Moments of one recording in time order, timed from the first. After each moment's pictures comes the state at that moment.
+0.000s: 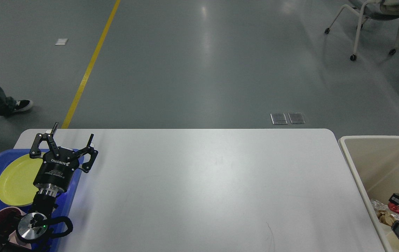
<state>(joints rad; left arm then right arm) -0.22 0.21 -1.33 -0.82 0.02 -0.66 -0.17 0.54 -0.35 -1.07 0.08 0.15 -0.17 -0.11</state>
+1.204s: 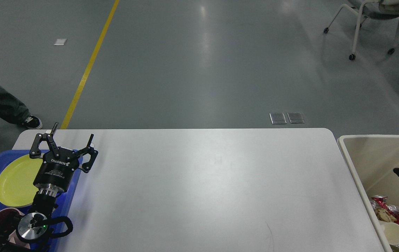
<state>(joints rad) -0.22 0.21 -1.33 -0.82 0.02 -0.66 -0.17 0.84 -0.45 -0.16 0.16 0.16 -0.16 0.10</state>
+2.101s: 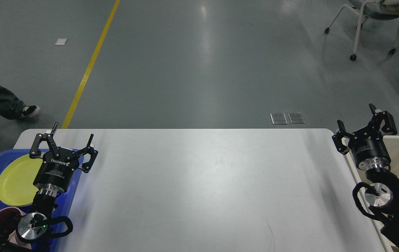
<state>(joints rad) -0.22 0.21 -1.33 -0.82 0.02 -0.66 -0.17 0.50 -0.41 0.70 0.57 0.09 0.35 0.60</state>
